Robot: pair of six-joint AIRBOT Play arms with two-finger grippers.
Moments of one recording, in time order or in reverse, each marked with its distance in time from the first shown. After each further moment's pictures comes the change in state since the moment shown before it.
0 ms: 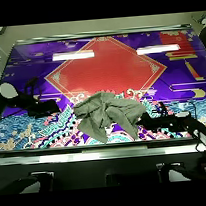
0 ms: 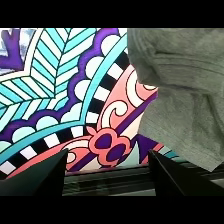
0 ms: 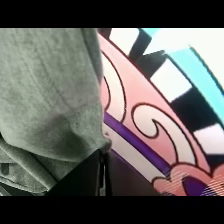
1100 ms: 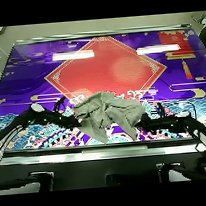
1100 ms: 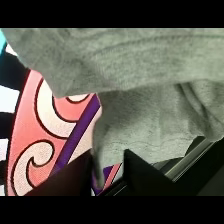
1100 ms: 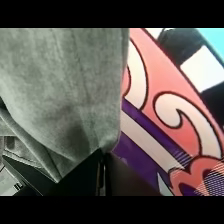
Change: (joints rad) left arm -0.039 -0.239 -0.319 -0.558 0.247 0.588; right arm 0.000 0.001 -0.001 0.018 0.110 -0.034
